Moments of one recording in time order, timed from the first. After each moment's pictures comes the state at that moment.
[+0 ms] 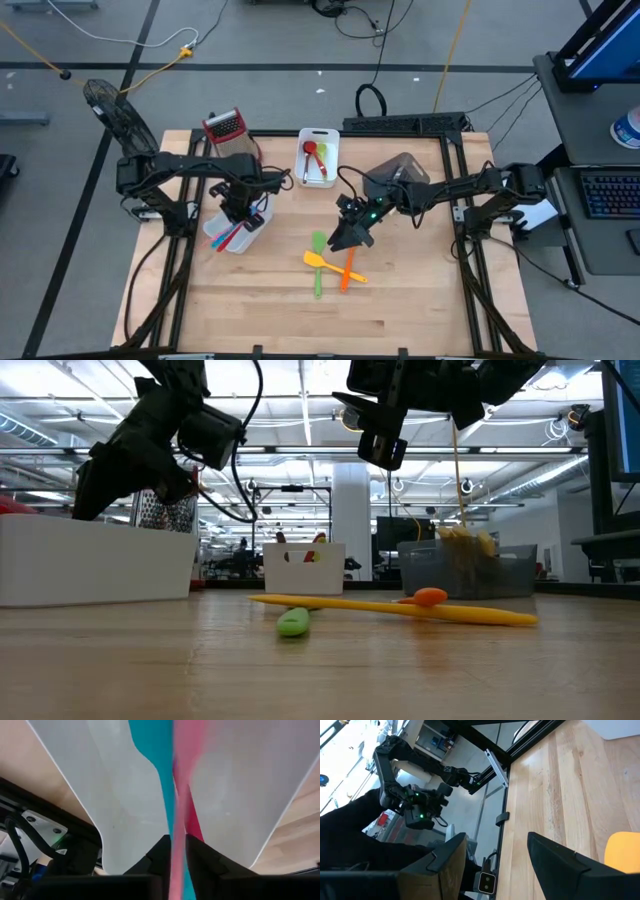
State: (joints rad) left arm 0.26 1.58 1.07 -1.46 0.30 -0.55; right arm -0.03 1.54 0.88 0.42 -0.71 0.82
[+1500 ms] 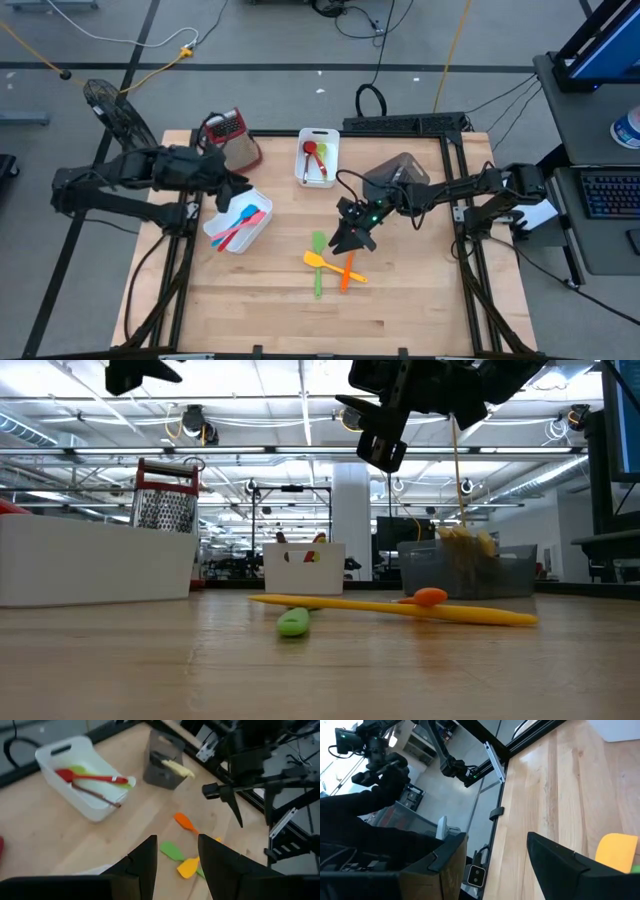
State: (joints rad) left arm 0.05 0.82 1.07 -0.80 -0.12 -0.61; right arm -0.02 1.54 0.88 0.38 -0.71 0.72
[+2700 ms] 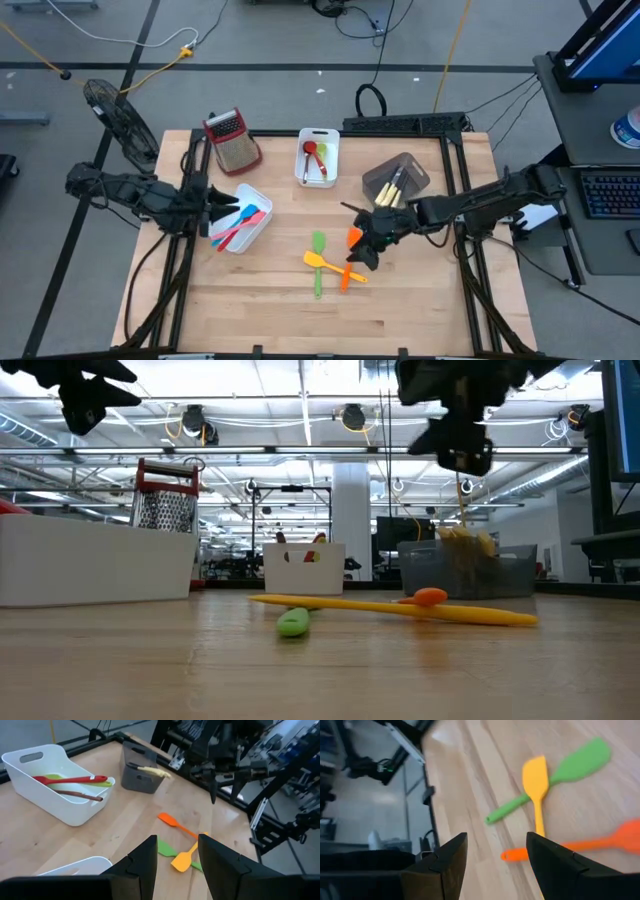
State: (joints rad) left arm -0.32 0.42 0.61 -0.54 -0.41 -0.61; right arm 0.20 1.39 0.89 -0.14 -0.20 0.87
